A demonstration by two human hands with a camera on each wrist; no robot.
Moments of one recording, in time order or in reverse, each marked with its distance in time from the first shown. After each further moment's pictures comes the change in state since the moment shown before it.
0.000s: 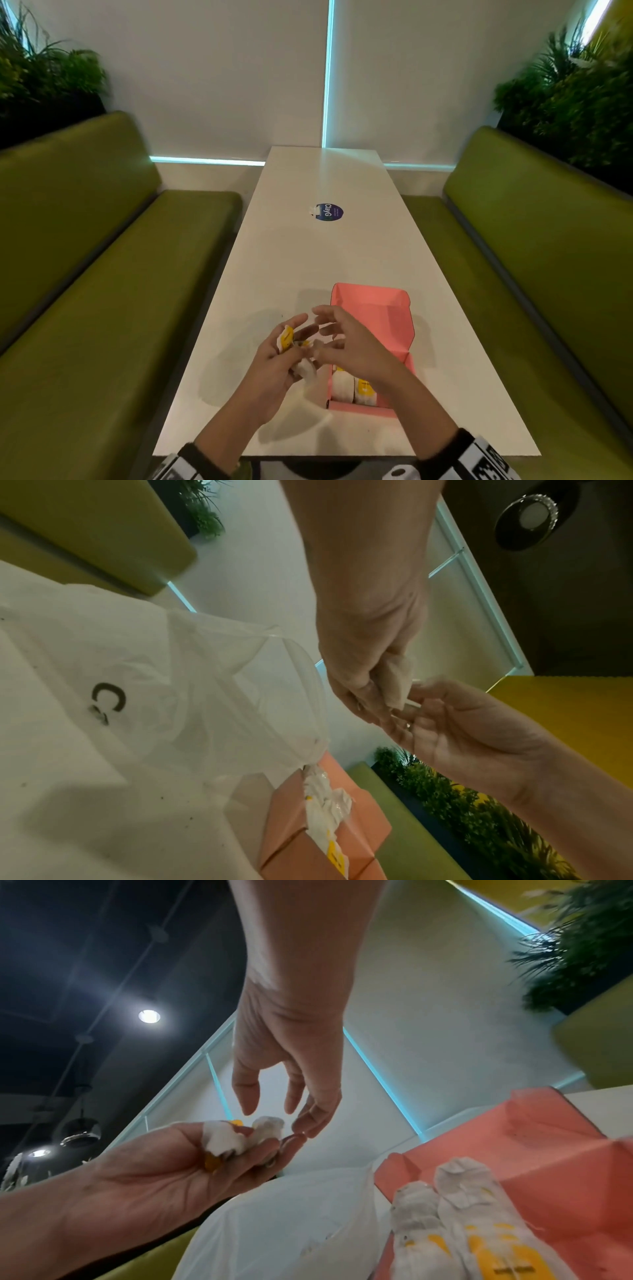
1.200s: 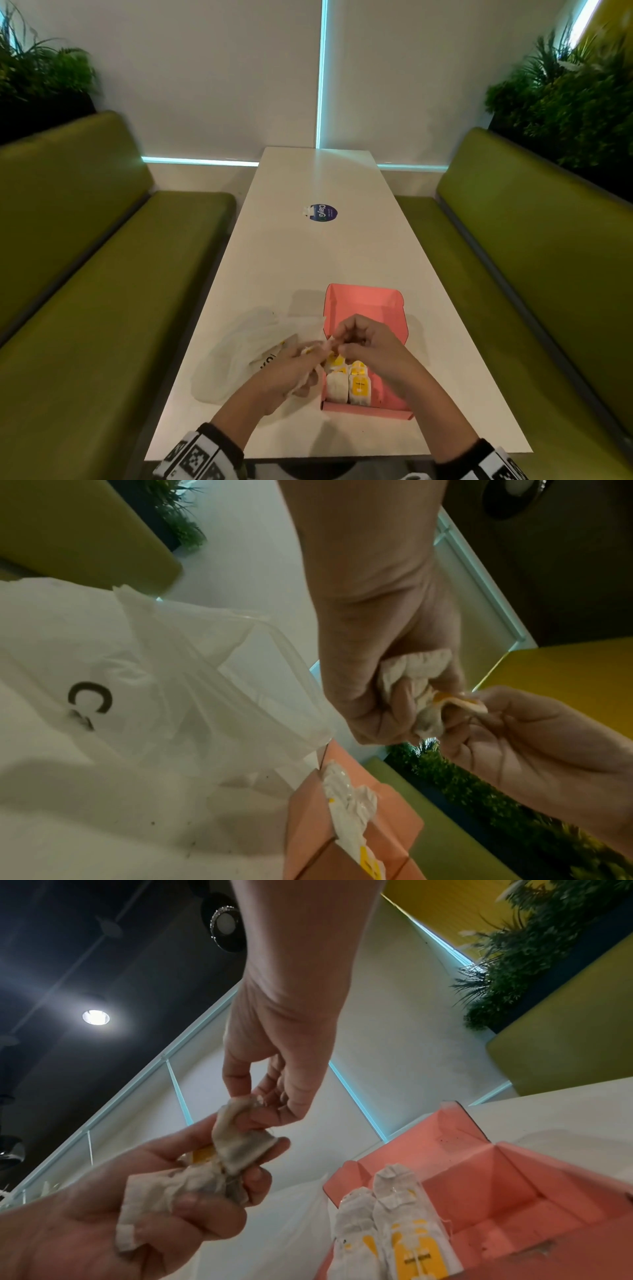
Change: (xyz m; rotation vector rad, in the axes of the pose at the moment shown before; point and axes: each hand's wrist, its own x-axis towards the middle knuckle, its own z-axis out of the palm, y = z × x) left_hand 0.021 -0.013 0.007 0.394 -0.166 -0.174; right_hand -0.016 0.011 -0.029 0.209 0.065 0.060
